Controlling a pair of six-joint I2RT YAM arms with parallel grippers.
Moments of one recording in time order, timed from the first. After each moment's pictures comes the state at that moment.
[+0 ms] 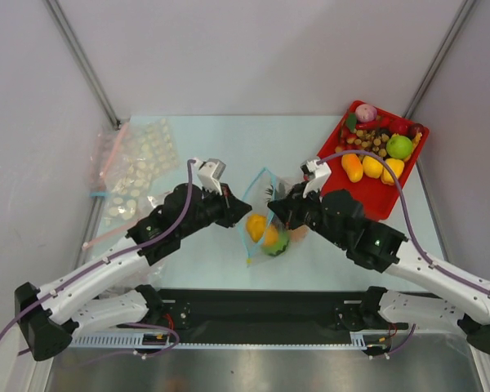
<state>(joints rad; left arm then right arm) -0.84 0.96 0.85 -0.20 -0.04 -0.58 1.01 0.94 0.96 -0.23 0.22 0.49</state>
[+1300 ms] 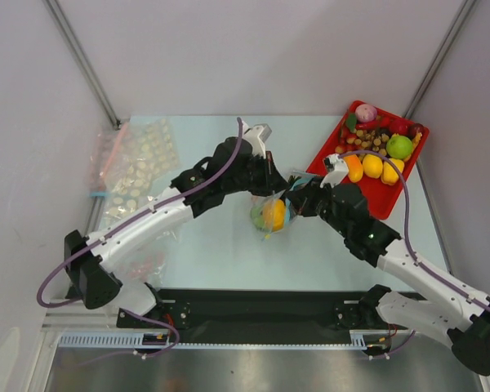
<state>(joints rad) -0.87 1.46 1.42 -0.40 0.11 -0.66 0.70 0.94 0.74 -0.03 0.10 0.62</state>
